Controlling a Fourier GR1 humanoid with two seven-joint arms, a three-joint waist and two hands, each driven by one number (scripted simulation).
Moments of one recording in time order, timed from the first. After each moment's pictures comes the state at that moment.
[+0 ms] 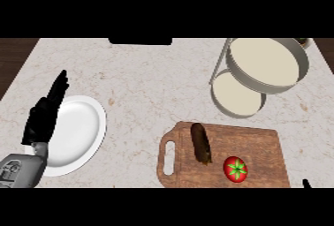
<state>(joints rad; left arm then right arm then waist) -0.19 0.41 -0.10 -1.42 0.00 0.21 0.05 0.54 -0.02 0.37 -2.19 0.93 -0.34 1.26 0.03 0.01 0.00</state>
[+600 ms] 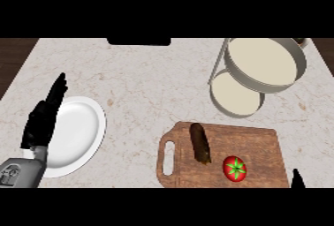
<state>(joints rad) -0.16 0.41 -0.09 -1.44 -0.01 0.21 0.04 0.45 0.00 0.34 -2.09 1.00 -0.23 1.25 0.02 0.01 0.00</state>
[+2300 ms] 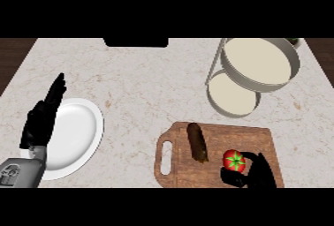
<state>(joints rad) -0.16 0.39 -0.06 -1.43 -0.03 0.19 0.06 0.17 -0.02 0.32 -1.72 0.78 -0.26 1.25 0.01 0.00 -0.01</state>
